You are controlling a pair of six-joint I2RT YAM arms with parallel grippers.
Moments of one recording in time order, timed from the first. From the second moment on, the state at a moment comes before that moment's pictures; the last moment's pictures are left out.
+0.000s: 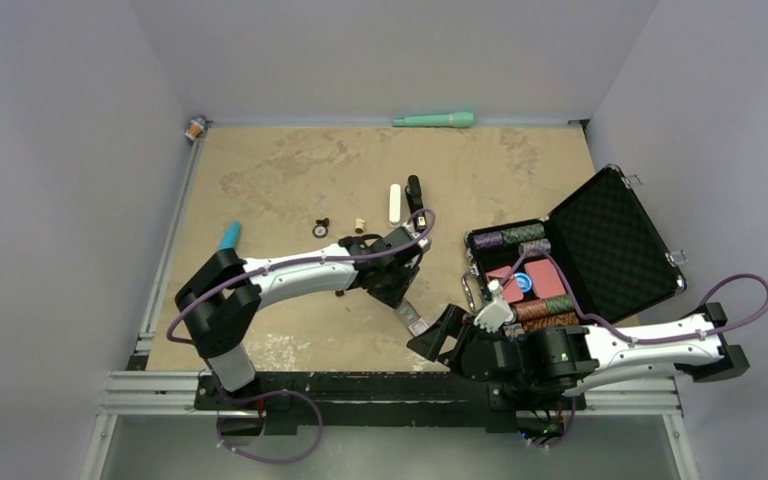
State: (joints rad) left arm -0.98 1.68 1.13 -0.57 -0.03 -0.42; right arm 1.65 0.72 0.66 -0.76 0.64 1.77
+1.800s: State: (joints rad) left arm -0.97 1.77 1.16 -0.66 -0.13 -0.44; right arm 1.65 0.67 0.65 -0.74 0.64 1.71
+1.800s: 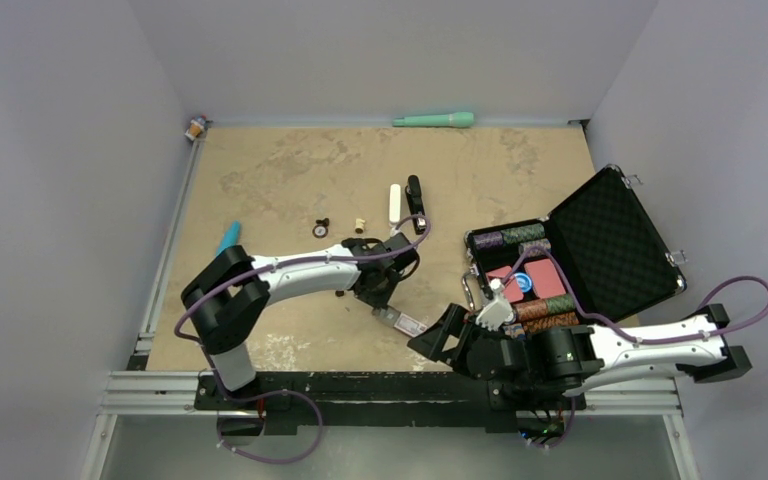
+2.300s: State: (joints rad) left arm -0.96 1.56 0.95 -0.75 -0.23 -0.64; right arm 1.65 0.91 0.65 -0.75 0.64 1.79
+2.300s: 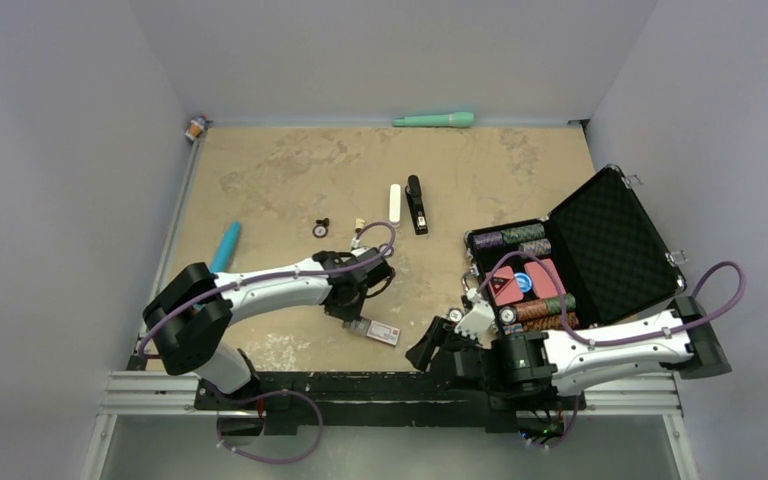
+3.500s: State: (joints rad) left arm -0.82 1.44 0.84 -0.80 -0.26 -0.74; right arm 1.34 1.41 0.74 -0.54 0.50 1.44
